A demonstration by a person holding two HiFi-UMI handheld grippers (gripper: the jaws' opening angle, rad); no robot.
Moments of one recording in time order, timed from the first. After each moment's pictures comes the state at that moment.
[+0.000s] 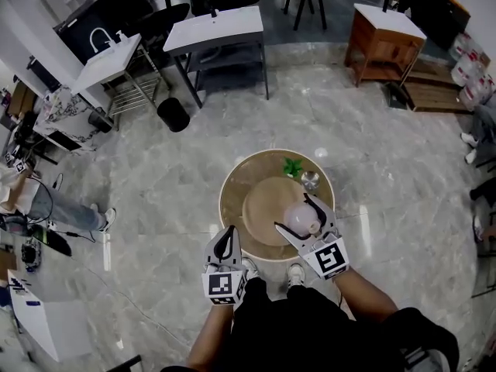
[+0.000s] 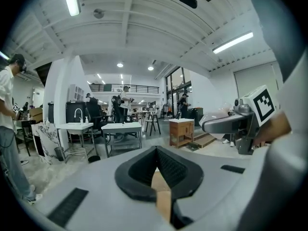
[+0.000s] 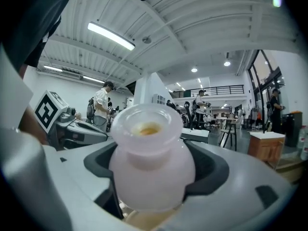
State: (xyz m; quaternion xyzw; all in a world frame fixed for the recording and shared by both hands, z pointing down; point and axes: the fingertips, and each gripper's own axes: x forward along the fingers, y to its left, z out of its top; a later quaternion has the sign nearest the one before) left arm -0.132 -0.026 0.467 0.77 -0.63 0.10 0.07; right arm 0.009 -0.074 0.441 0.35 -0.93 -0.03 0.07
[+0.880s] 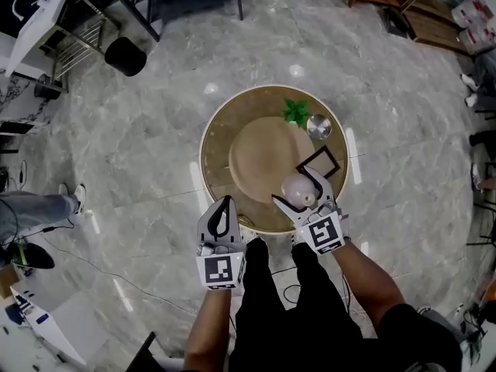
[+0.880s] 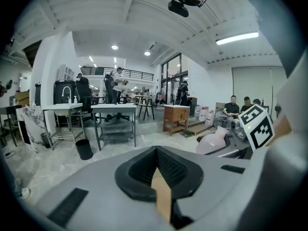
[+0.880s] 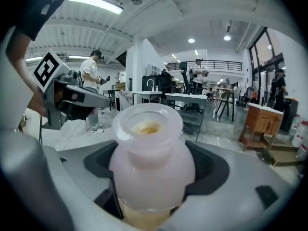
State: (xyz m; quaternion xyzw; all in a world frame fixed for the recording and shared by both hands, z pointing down) left arm -0.177 -0.128 0.639 0.79 -0.57 0.15 0.14; right arm -0.045 -0.152 0.690 0.37 -0.90 0.06 0.22
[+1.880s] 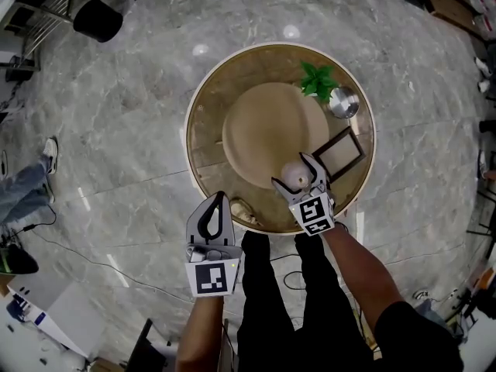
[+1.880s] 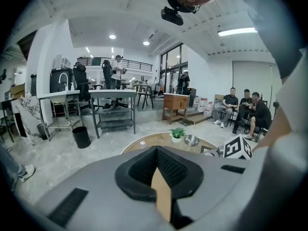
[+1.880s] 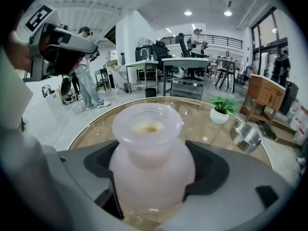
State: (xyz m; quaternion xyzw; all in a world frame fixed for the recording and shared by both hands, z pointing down) left arm -0.206 -0.145 0.774 0.79 -0.55 0.18 0.19; right arm -0.054 -0.151 0.949 0.37 -0.85 0.15 0.34
